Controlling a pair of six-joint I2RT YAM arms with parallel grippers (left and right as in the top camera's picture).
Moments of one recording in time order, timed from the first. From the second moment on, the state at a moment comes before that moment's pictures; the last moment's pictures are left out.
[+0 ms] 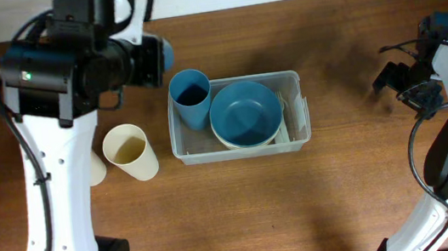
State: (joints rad) left arm -0.31 1.83 2.50 -1.57 0.10 -0.04; right arm -0.37 2.02 1.60 -1.09 -0.02 0.45
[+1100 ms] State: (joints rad) left arm -0.40 2.06 2.44 -1.58 0.09 0.01; right arm -0.37 2.02 1.60 -1.09 -0.02 0.45
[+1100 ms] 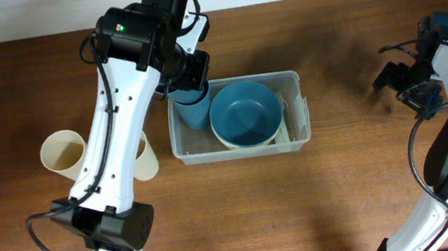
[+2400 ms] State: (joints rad) left arm -0.36 1.73 2.09 -1.69 -0.07 -0.08; right arm -0.37 2.02 1.60 -1.09 -0.02 0.45
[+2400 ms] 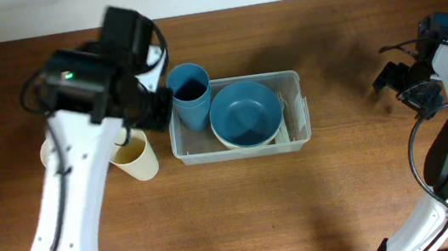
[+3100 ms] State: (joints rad) left arm -0.29 1.74 1.66 -1.42 -0.20 -0.18; right arm -0.37 2.02 1.60 -1.09 -0.02 0.45
